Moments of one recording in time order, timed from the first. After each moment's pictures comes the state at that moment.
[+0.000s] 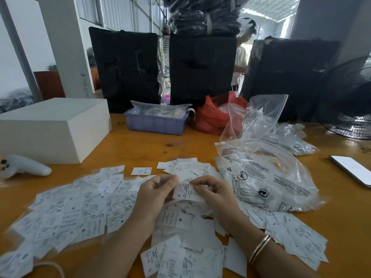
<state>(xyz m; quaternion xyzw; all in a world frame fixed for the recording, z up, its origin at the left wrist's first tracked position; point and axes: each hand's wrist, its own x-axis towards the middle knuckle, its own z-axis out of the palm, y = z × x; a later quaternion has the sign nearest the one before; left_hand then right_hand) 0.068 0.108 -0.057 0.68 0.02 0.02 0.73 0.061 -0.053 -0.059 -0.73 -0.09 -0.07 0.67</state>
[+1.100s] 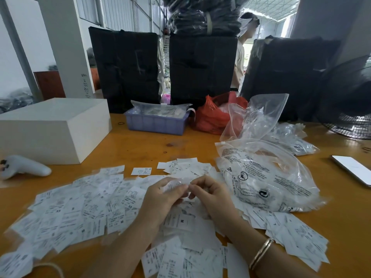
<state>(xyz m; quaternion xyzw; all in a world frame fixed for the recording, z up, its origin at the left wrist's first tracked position) 0.066 0.100 -0.061 0.72 -0.01 0.01 0.70 0.058 -0.046 -0.057 -0.73 -0.08 -0.07 0.68</state>
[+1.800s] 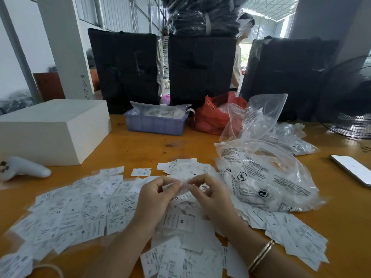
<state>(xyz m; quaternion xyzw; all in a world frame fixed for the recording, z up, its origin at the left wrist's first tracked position) 0.068 0.106 -0.062 0.77 -0.04 0.10 0.63 0.057 -0.047 -0.058 -0.80 -0.14 -0.15 0.57</state>
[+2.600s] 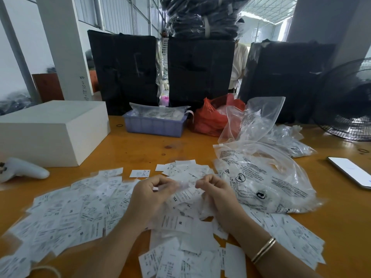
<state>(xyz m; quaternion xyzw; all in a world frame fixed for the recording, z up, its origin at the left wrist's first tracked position) 0.070 0.119 -0.053 0.79 -0.11 0.14 0.59 0.066 -0.062 -0.053 -0.61 -0.05 0.01 0.79</state>
